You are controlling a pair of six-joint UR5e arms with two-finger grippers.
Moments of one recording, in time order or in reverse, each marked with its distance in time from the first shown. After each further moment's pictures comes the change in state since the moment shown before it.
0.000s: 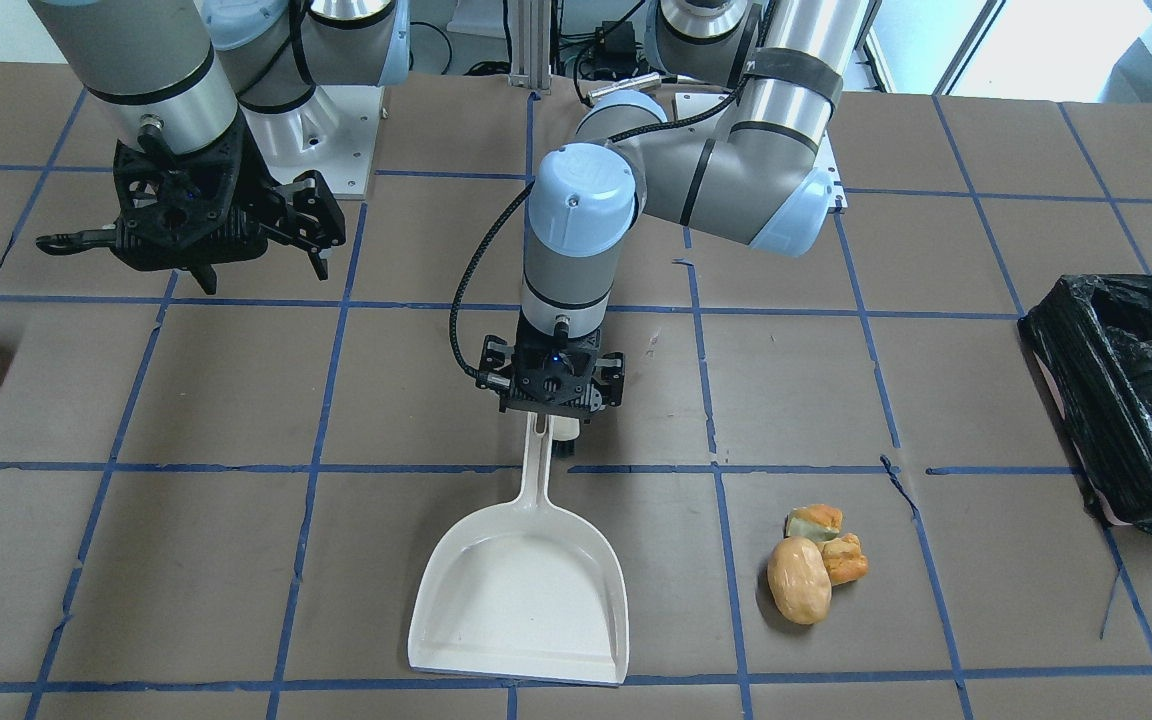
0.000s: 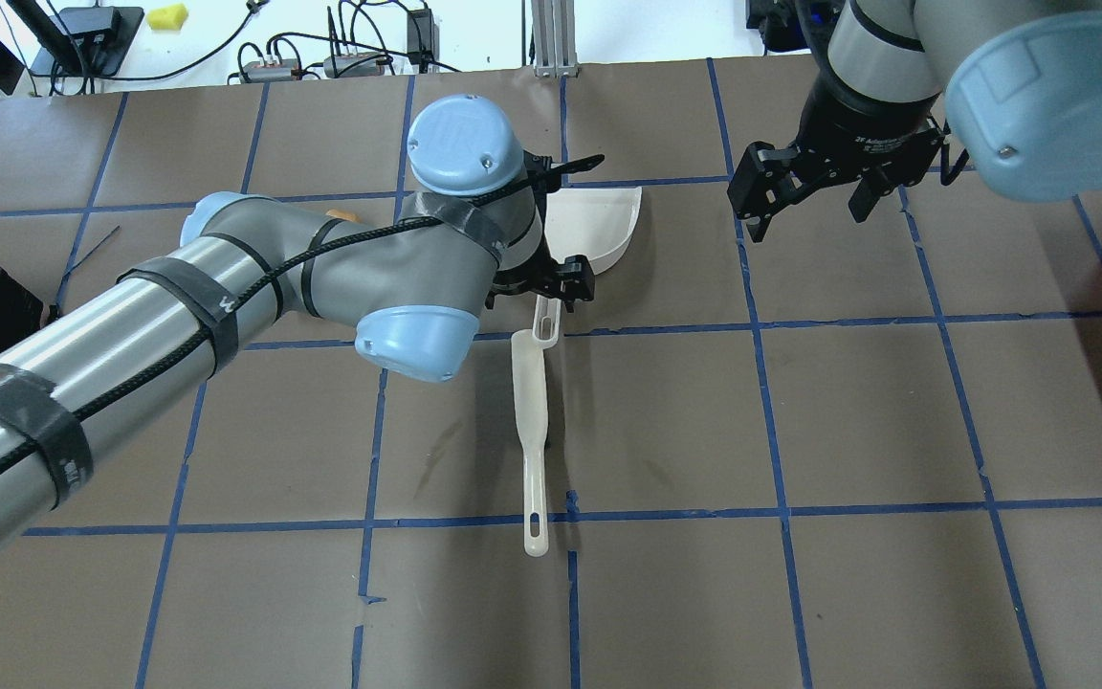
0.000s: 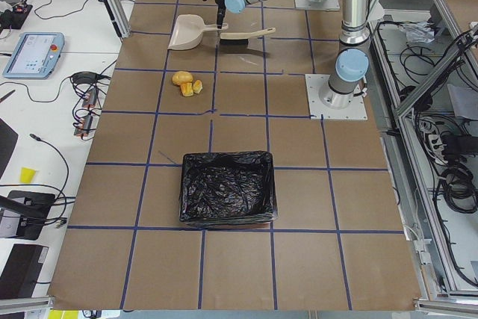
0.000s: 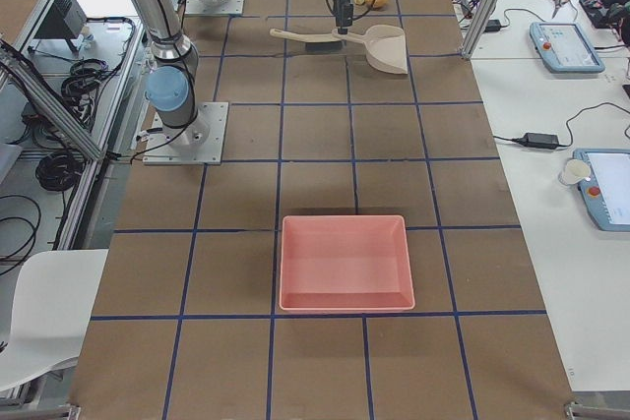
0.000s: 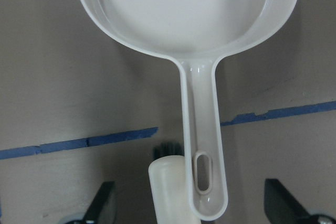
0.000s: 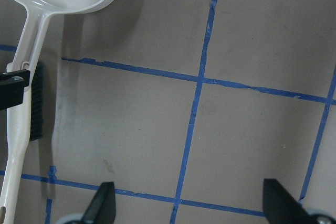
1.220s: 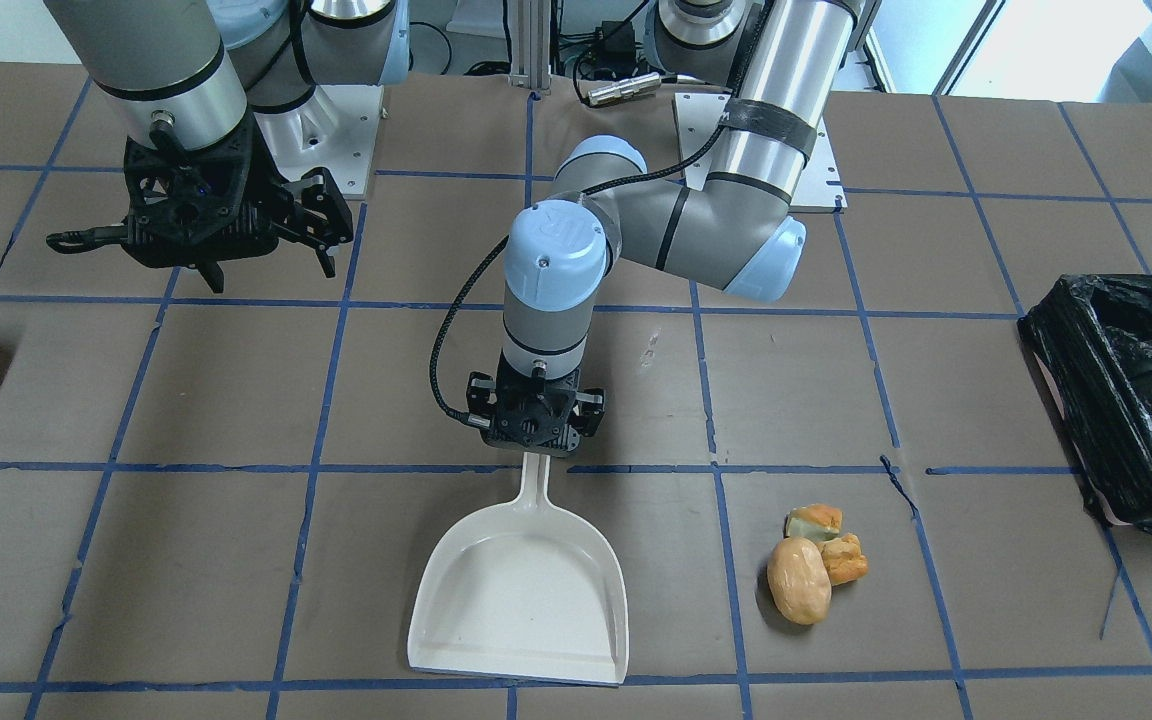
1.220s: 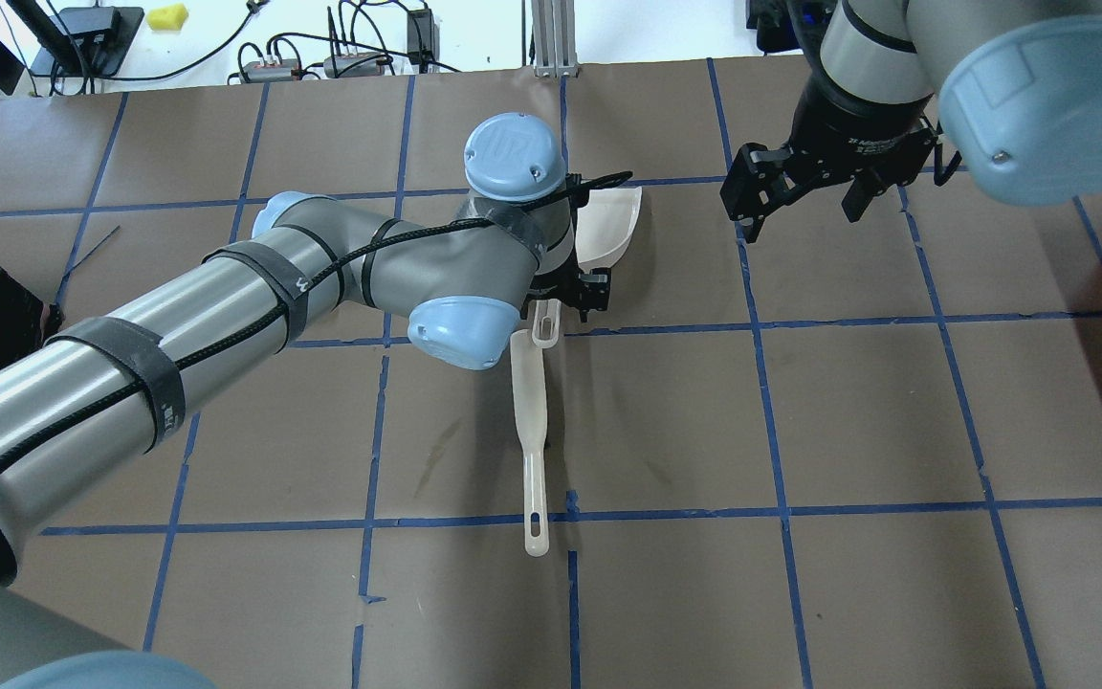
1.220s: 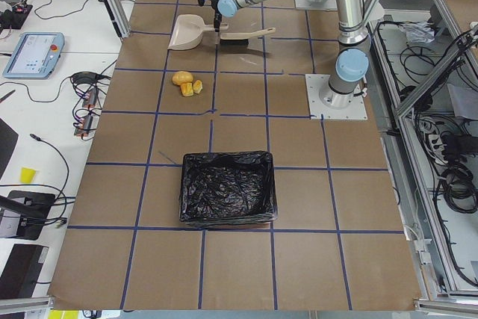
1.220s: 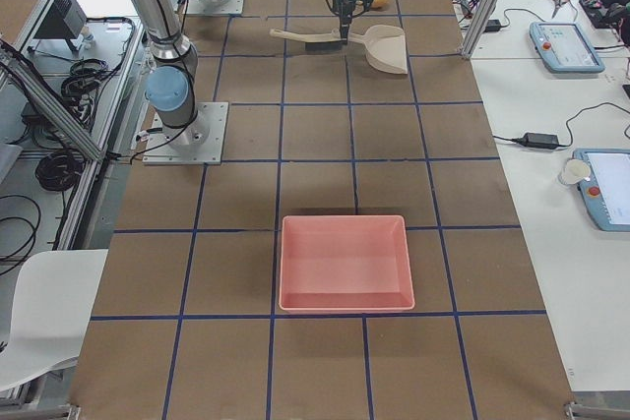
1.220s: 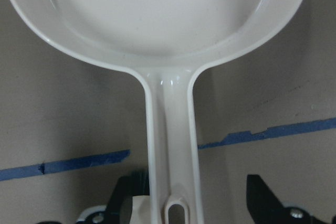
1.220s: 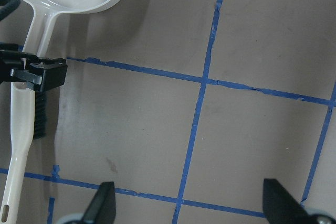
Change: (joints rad) left arm -0.006 -0.090 0.057 -0.009 0.003 -0.002; right arm 0.012 -0.002 -0.001 -0.003 0.002 0.001
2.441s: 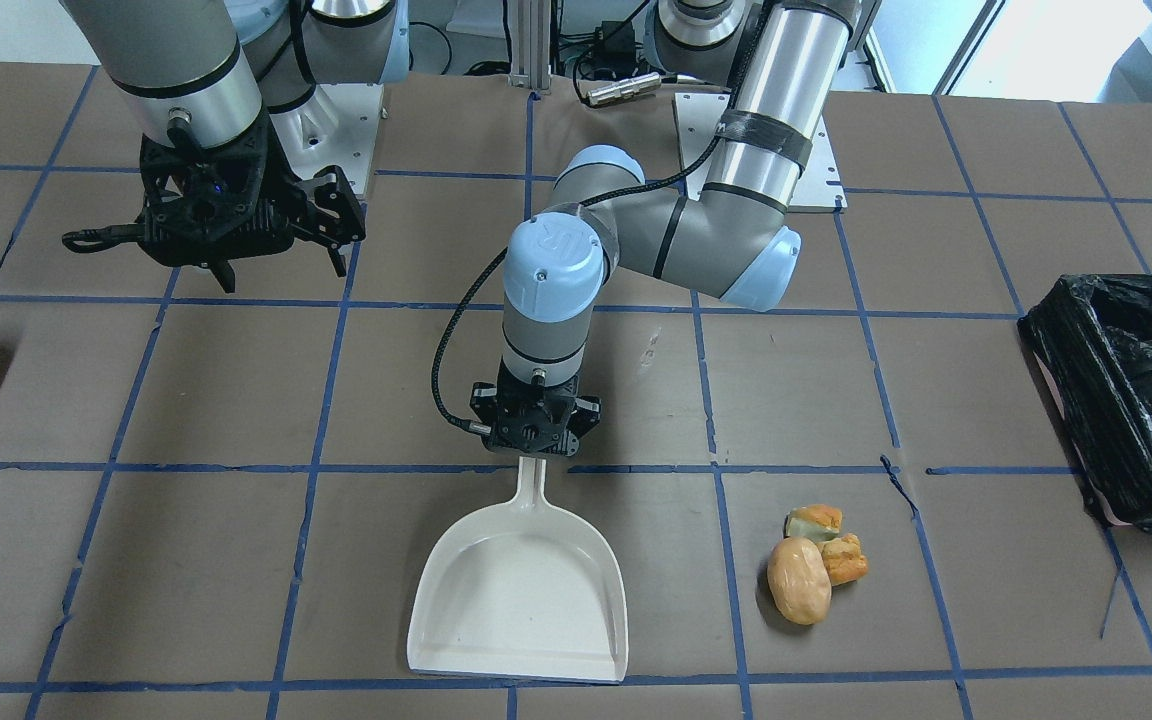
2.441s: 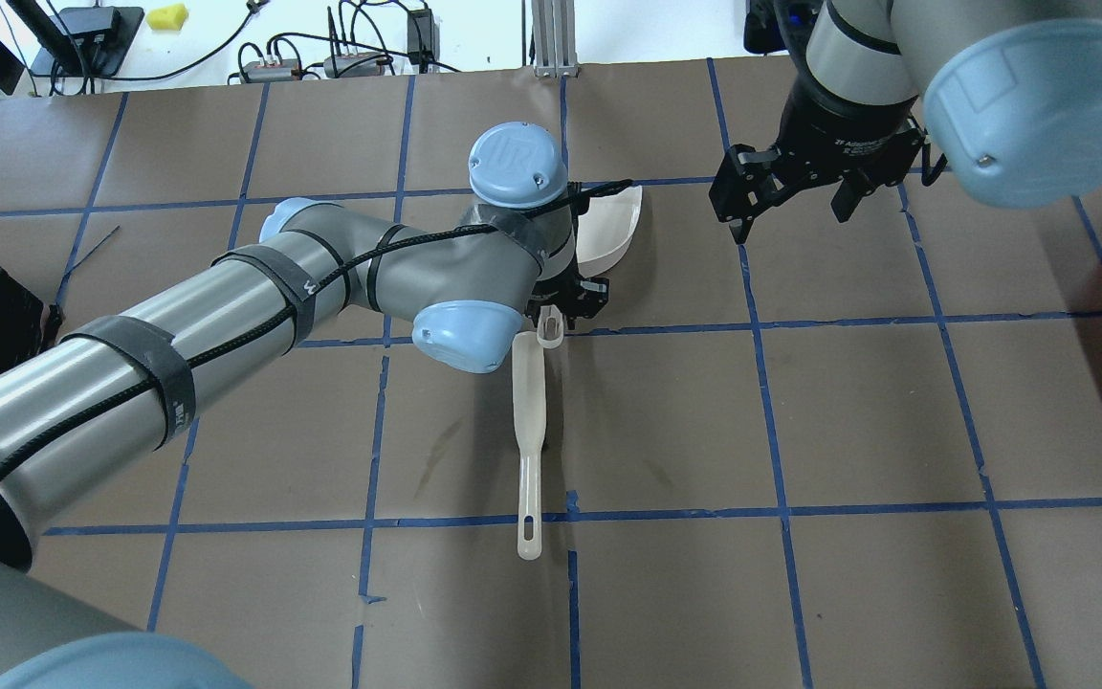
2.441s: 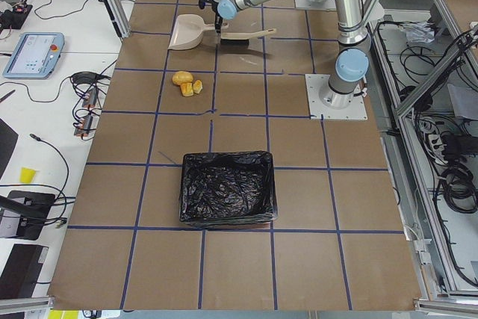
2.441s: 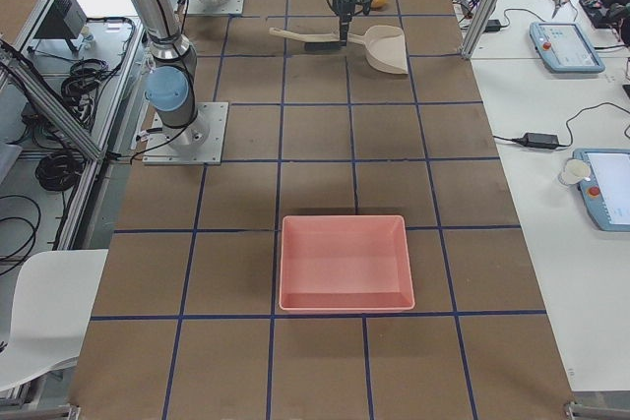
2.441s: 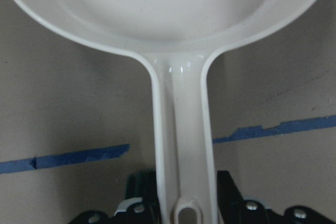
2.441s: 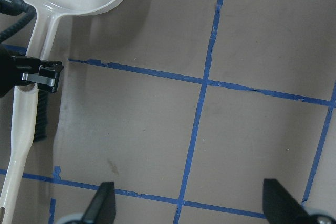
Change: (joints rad) left arm -0.001 -0.015 0.001 0.007 -0.001 -0.007; right arm 0.021 0.005 -0.005 -0.004 -0.001 0.011
